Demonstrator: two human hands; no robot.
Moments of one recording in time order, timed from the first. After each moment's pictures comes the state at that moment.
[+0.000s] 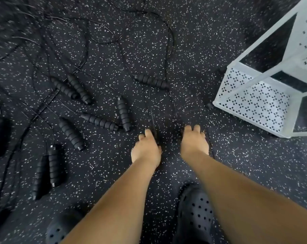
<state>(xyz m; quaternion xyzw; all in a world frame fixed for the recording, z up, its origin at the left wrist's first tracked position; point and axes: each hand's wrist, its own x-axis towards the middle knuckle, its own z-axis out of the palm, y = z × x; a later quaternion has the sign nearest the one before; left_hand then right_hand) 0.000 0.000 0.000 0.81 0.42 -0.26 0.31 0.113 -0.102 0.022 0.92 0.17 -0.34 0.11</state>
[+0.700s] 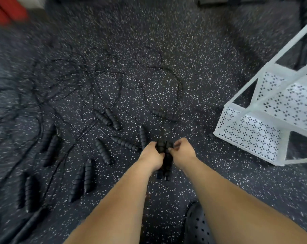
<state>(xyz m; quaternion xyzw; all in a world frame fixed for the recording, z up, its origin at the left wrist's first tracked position) -0.010 0.043 0.108 0.70 0.48 -0.17 0.49 0.085 -0.057 0.108 0.87 0.05 -0.38 -0.30</state>
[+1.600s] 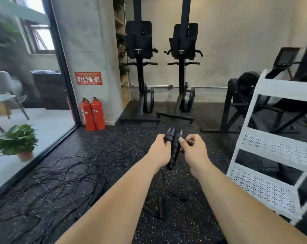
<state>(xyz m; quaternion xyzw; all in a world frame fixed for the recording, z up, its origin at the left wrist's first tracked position) -0.136 -0.027 0.556 0.77 0.36 0.25 0.47 -0.029 -0.107 0.536 0.67 0.25 -0.15 -0.68</state>
